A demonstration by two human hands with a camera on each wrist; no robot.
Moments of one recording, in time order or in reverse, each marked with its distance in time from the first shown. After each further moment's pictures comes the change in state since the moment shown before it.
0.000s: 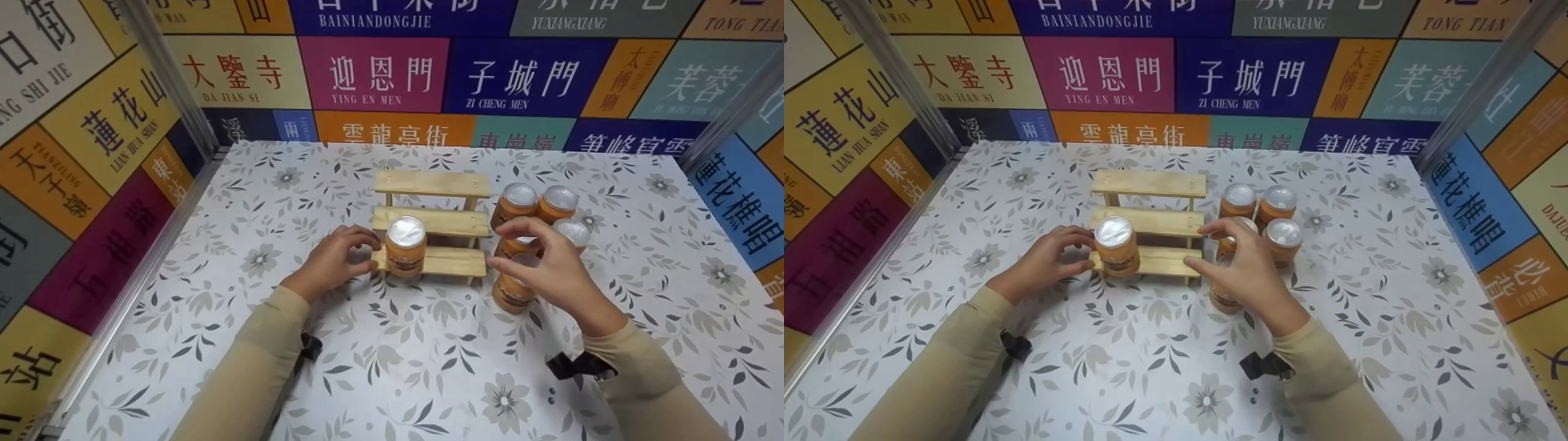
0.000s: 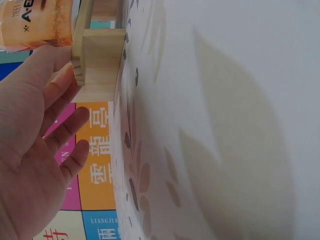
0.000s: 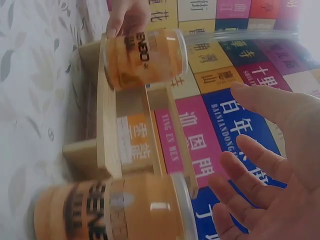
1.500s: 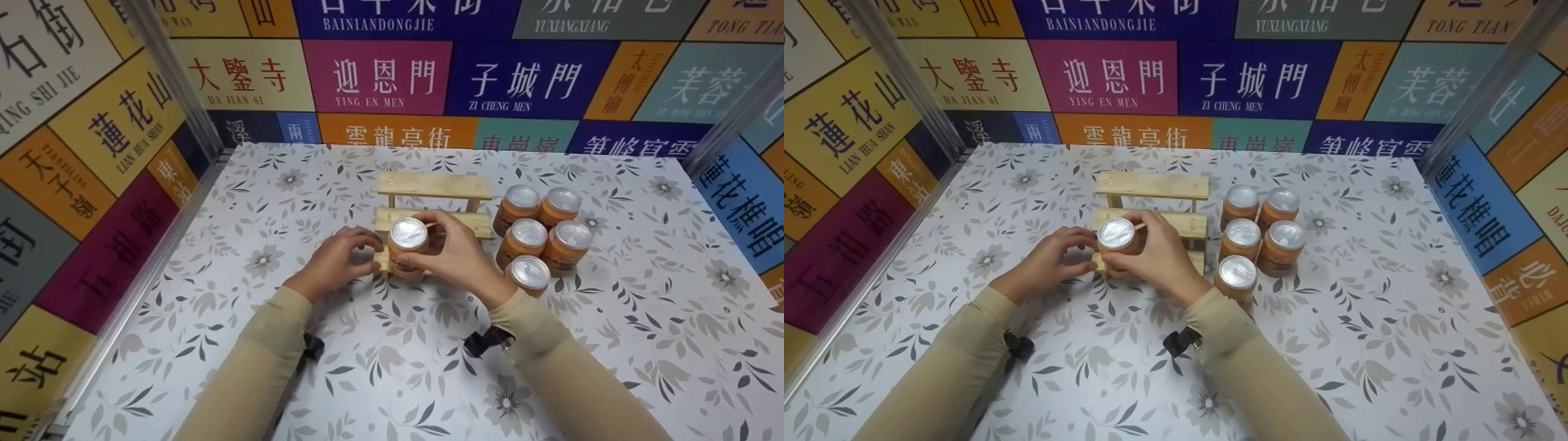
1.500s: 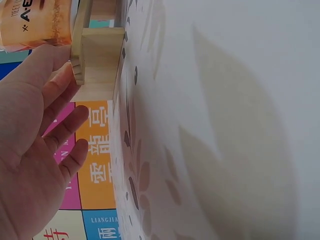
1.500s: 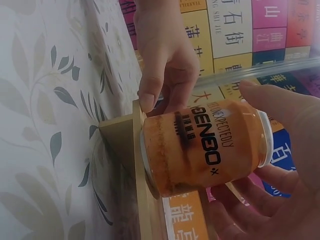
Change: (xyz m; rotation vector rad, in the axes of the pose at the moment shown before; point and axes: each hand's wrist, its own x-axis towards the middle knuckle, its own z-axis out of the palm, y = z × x) left_hand 0.000 0.000 -0.001 -0.012 0.009 0.019; right_hand 0.057 -0.031 0.106 0.142 -0.136 0.039
